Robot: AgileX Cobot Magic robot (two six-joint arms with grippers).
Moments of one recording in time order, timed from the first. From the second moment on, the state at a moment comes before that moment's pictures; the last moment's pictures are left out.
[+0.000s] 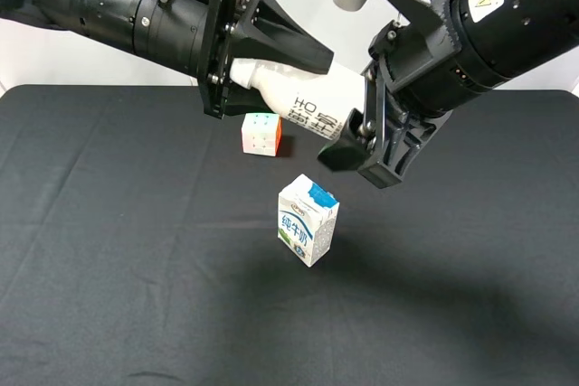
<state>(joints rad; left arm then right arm) -0.43 1.72 -1.10 -1.43 1.06 0.71 0.78 1.28 -1.01 0.12 0.70 -0.46</state>
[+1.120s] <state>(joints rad) -0.43 1.72 -1.10 -1.44 1.05 0.71 0.78 1.29 -1.01 0.09 0.71 -0.46</state>
